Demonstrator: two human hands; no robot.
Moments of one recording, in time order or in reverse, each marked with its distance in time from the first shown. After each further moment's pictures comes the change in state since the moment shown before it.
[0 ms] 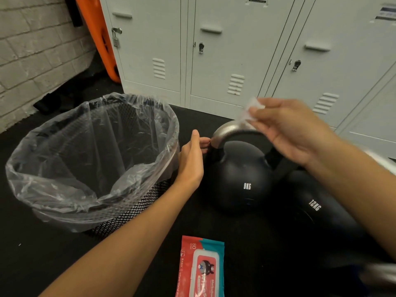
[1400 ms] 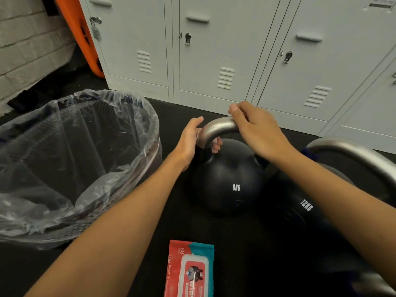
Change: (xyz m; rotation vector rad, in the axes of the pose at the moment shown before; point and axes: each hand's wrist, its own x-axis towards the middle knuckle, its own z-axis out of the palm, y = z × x) left_hand 0.042 0.013 0.019 -0.108 -0.606 -0.026; right_hand 0.054 0.049 -0.031 -1.108 0.031 -0.381
